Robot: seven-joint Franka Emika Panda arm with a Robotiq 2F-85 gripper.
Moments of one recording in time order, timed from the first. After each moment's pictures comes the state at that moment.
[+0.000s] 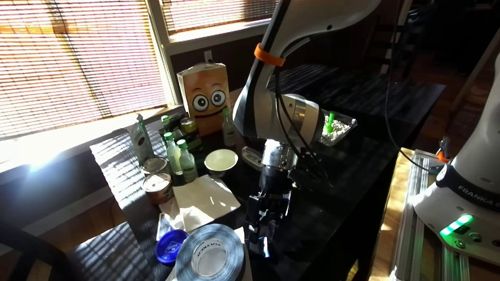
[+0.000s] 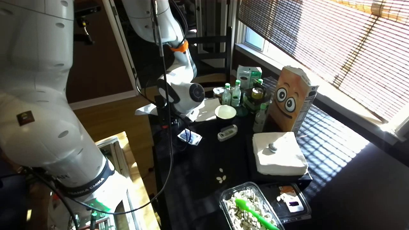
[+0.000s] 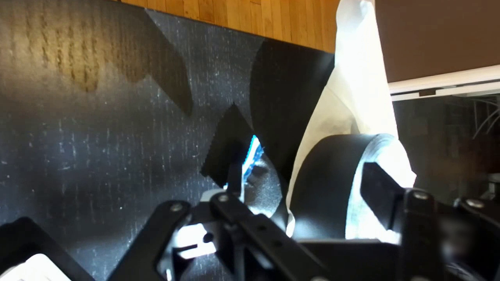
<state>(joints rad) 0.23 0.46 0.18 -2.47 1.45 2.45 -0.86</state>
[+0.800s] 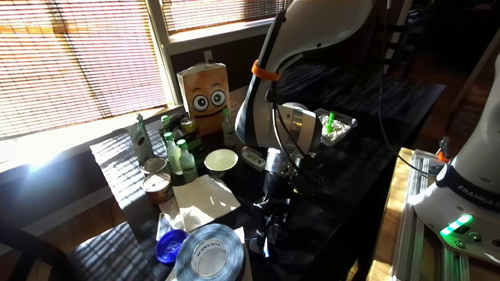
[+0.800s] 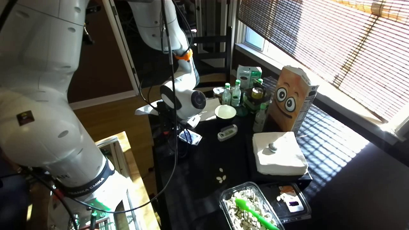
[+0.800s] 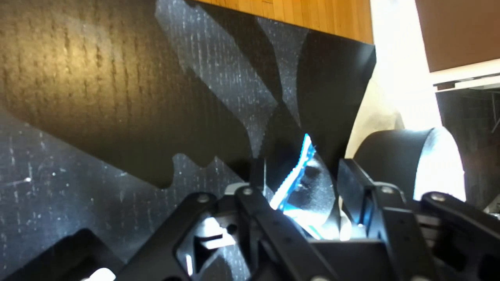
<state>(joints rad) 0.23 0.54 0.16 -2.44 1.45 2.47 -0.88</state>
